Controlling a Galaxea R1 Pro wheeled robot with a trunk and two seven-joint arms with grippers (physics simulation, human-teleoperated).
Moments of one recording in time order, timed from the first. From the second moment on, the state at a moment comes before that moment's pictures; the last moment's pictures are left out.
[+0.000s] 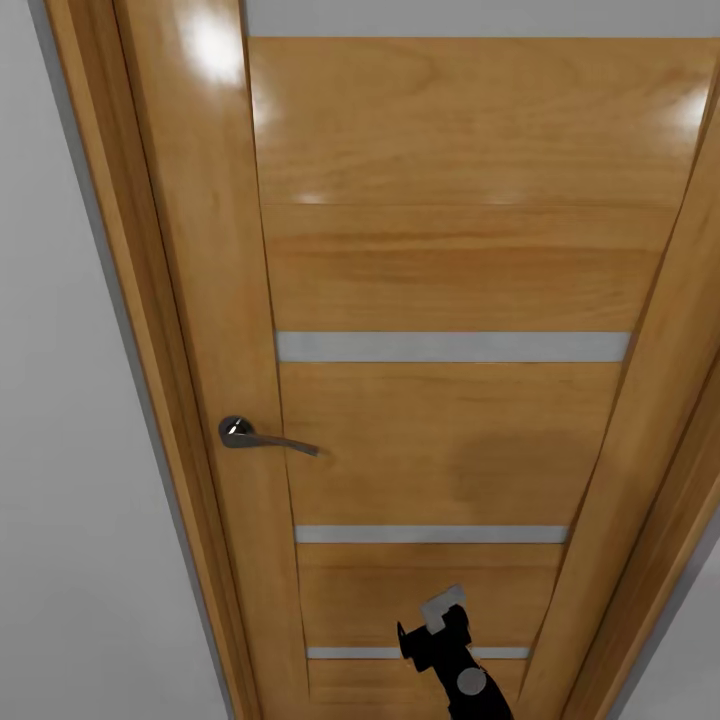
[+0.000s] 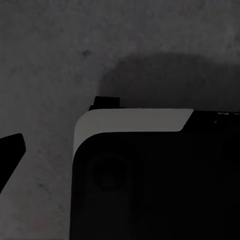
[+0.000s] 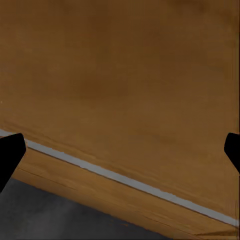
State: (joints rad) left arm 0.01 0.00 0.01 -0.25 0.05 0.01 0.01; right arm -0.19 0.12 0.18 -0.99 0.31 0.21 -0.01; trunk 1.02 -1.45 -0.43
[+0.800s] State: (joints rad) left arm 0.01 -0.01 0.01 -0.25 0.05 0.01 0.01; right arm -0.17 0.12 0.31 -1.22 0.32 0.34 -0.07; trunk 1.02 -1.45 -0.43
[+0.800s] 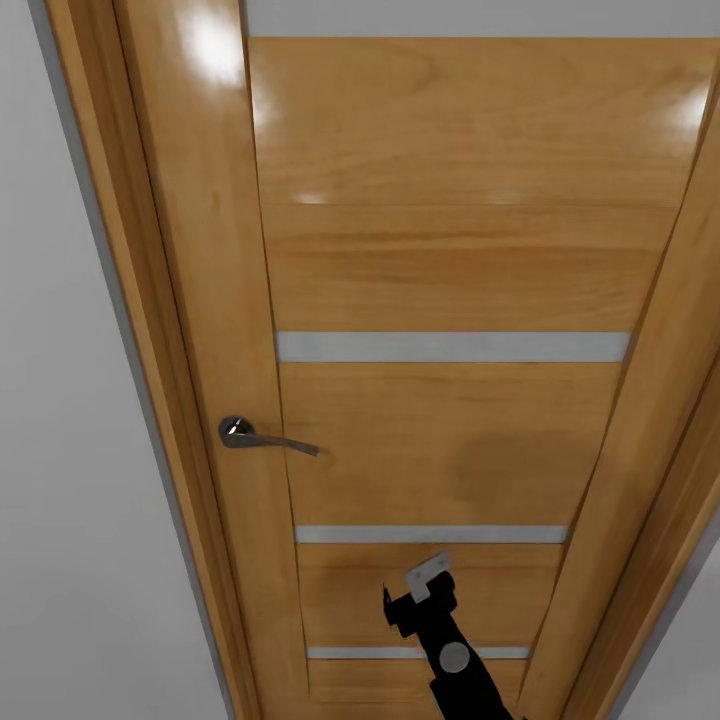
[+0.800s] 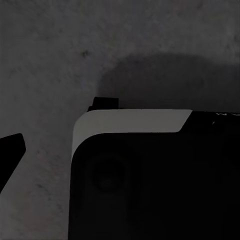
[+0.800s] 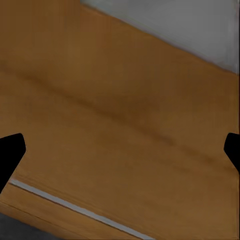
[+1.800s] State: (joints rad) left arm 0.01 -0.01 0.01 -0.25 0.05 0.01 0.01; right arm -0.17 0.11 0.35 -1.54 0.43 0.63 -0.11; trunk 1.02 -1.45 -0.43
